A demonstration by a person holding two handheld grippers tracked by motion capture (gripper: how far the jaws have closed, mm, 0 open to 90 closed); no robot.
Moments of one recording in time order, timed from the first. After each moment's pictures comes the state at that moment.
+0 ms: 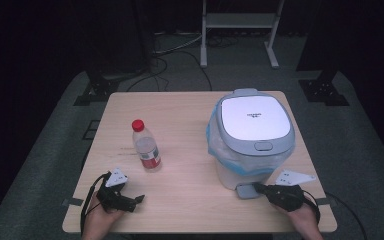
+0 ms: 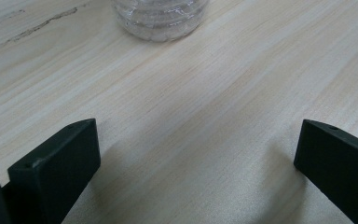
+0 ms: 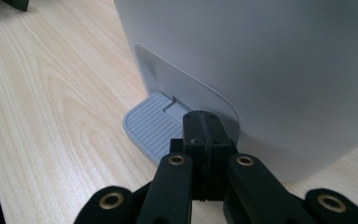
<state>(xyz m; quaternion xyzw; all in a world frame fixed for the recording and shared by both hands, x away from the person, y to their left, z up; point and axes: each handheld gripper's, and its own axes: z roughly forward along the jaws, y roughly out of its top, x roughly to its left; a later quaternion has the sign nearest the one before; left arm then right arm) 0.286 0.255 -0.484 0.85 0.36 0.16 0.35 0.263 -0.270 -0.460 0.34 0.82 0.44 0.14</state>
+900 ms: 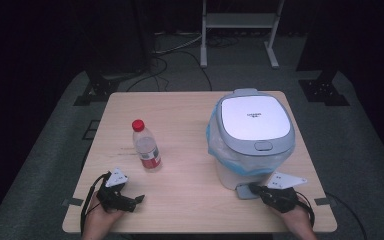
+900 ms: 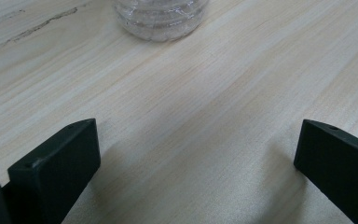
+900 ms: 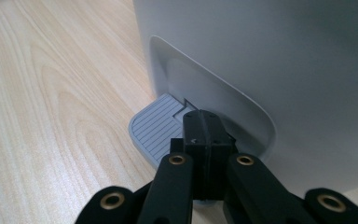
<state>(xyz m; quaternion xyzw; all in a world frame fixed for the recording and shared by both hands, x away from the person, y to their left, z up) 0.286 0.255 -0.484 0.85 0.36 0.16 0.35 0.262 -0.255 -0.467 0.31 0.83 0.43 0.16</state>
